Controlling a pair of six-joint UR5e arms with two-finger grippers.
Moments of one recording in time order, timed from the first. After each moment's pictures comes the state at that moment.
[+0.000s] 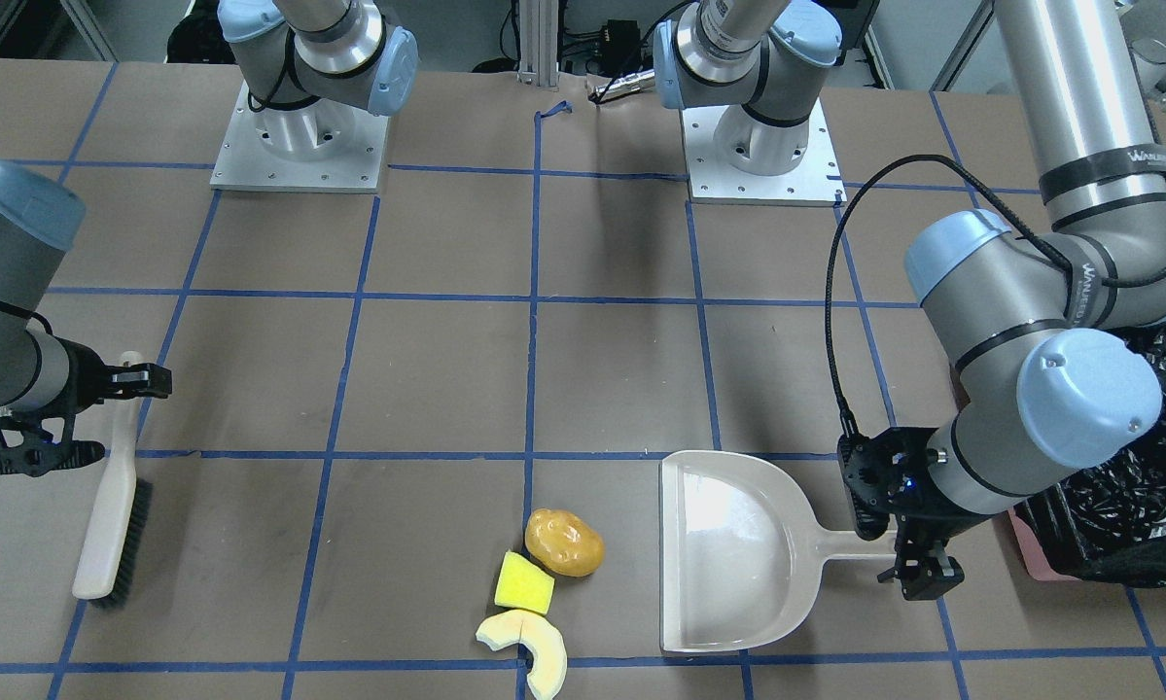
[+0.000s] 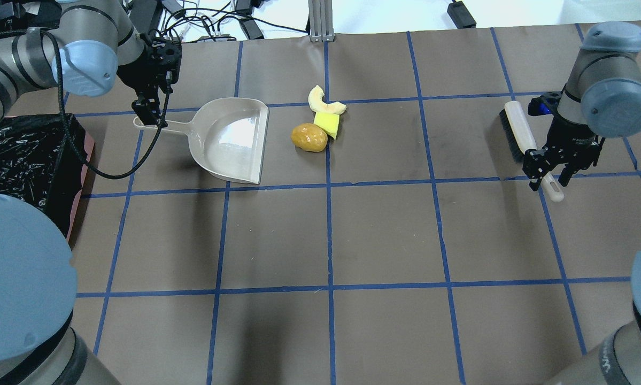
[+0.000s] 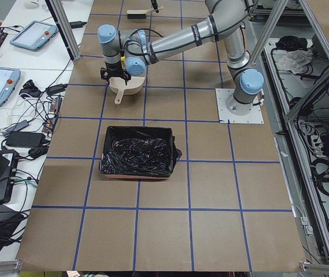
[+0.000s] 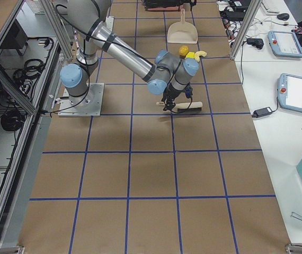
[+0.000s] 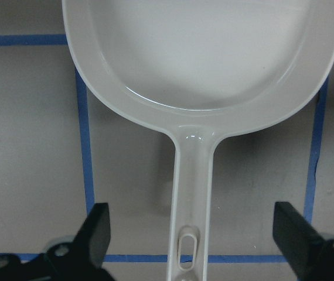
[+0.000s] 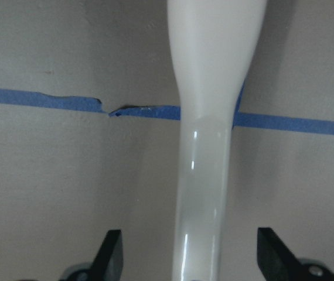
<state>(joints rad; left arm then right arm) -1.41 -2.08 -1.43 -1.20 1.56 1.69 1.21 -1.19 1.75 -1.83 -1.74 -0.45</state>
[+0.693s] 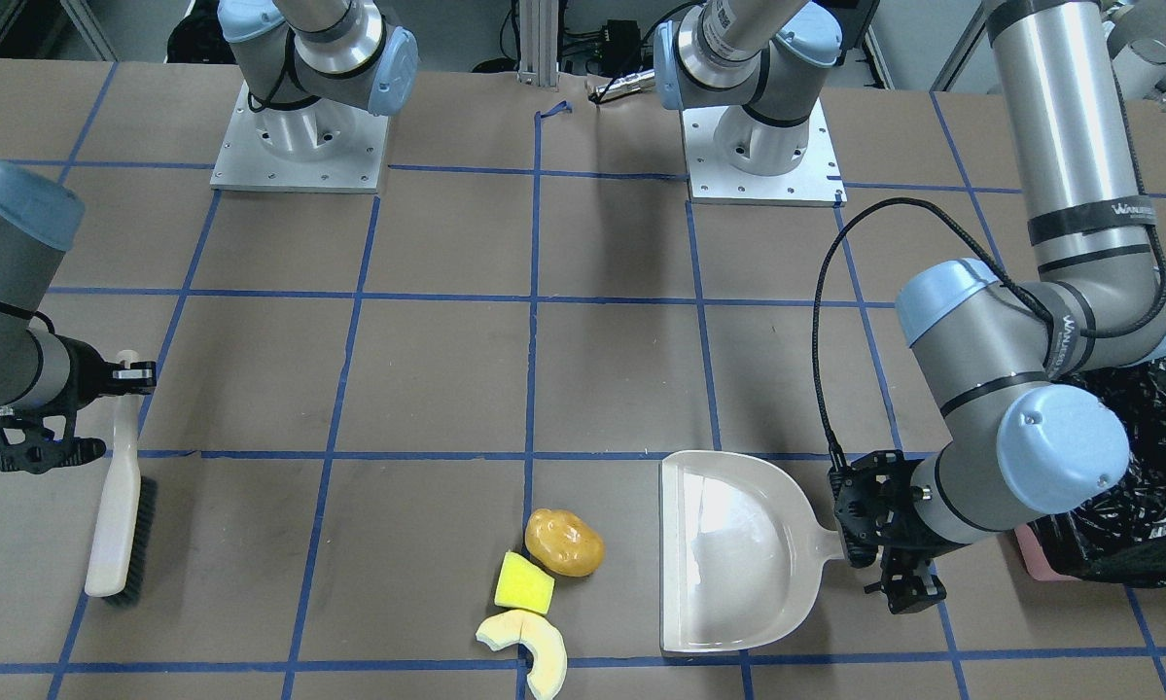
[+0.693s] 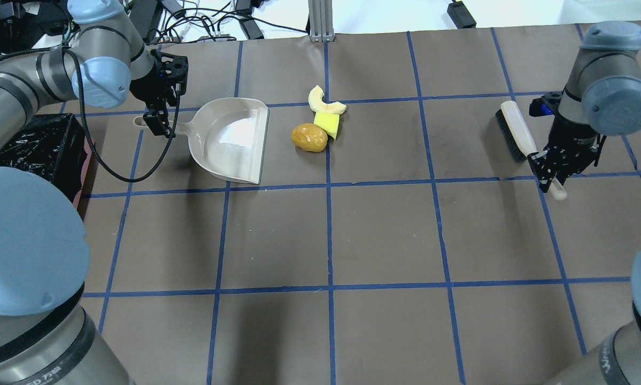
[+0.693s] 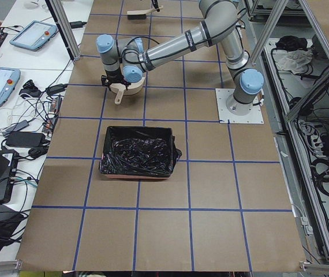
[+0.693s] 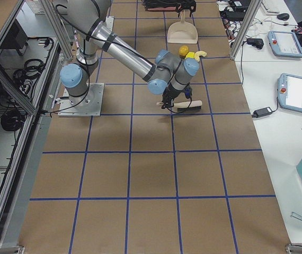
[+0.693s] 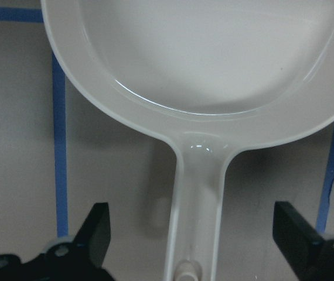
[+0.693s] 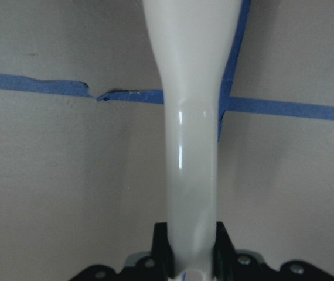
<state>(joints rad) -1.40 -2.16 -1.44 -1.13 1.56 1.66 1.22 -1.19 1.74 -1.81 -1.76 -0.44</state>
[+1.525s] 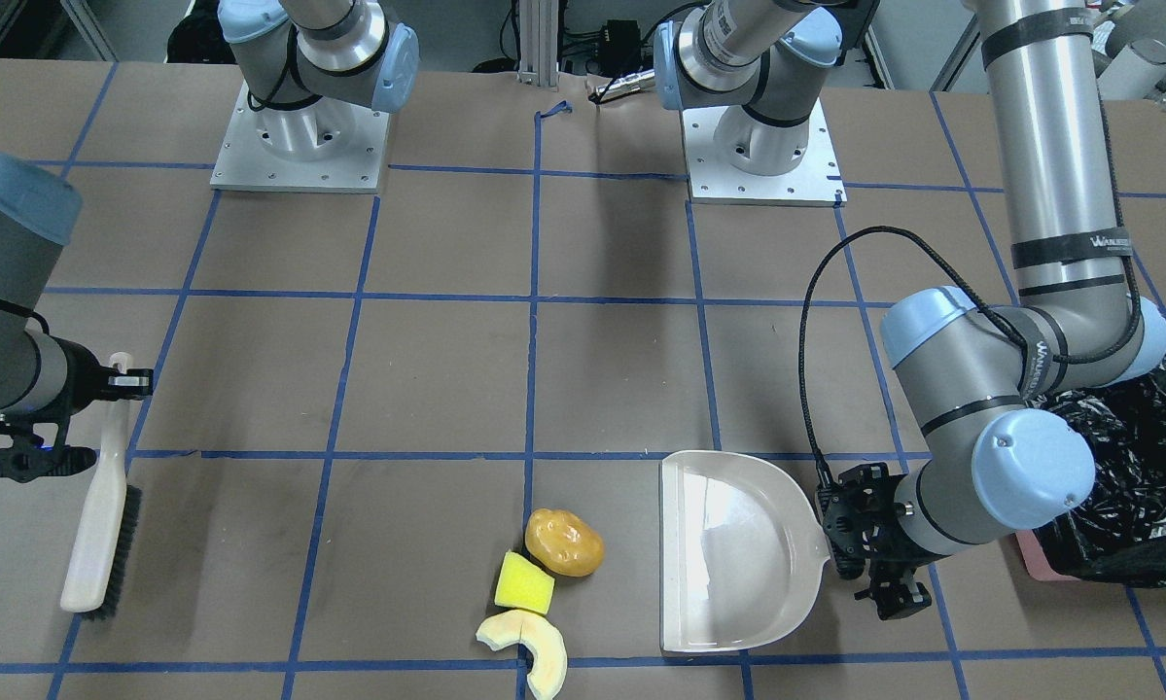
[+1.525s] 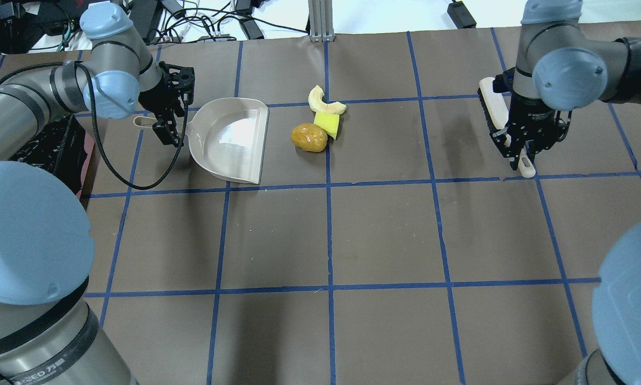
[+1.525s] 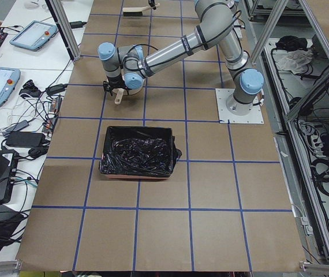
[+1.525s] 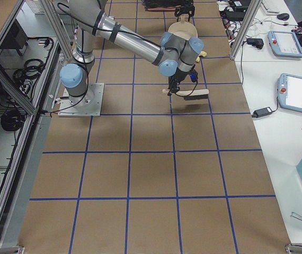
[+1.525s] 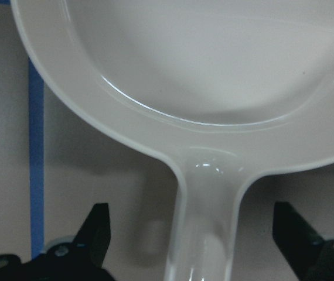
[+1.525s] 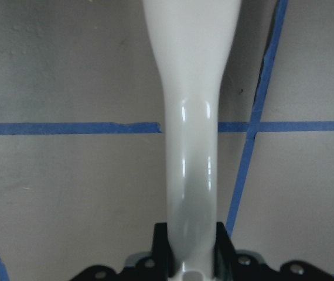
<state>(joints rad) -1.40 -2.18 -1.47 -1.11 1.53 1.64 1.42 -1.17 1.62 -1.73 -1.81 -0.17</state>
